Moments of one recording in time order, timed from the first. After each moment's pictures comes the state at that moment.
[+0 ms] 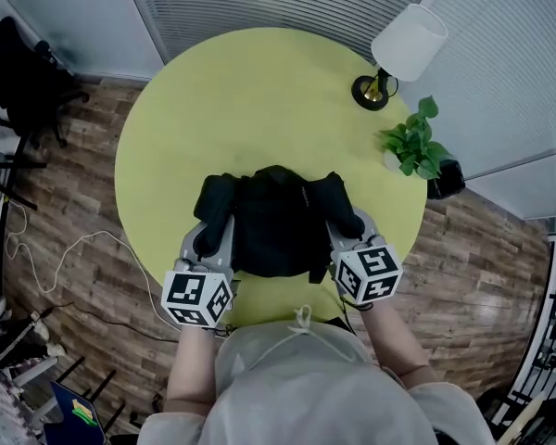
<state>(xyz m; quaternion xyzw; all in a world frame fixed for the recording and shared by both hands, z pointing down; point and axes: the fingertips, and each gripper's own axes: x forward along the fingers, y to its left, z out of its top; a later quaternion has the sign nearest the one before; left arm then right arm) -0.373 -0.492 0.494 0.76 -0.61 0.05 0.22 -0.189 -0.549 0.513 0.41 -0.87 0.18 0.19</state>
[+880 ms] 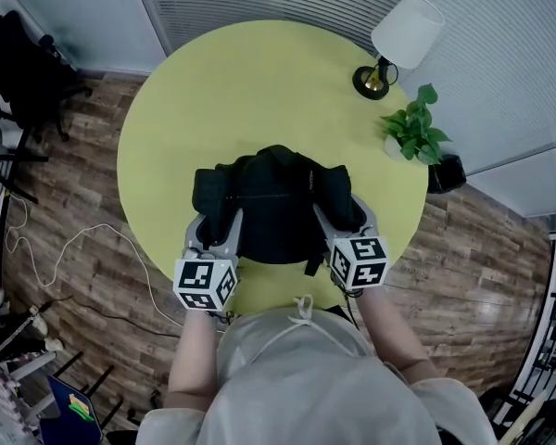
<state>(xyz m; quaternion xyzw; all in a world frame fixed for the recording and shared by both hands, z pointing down) -0.370 -0.464 0.534 0.75 -0.62 0.06 0.20 -0.170 -0.522 0.564 0.45 -0.85 0.18 0.21</state>
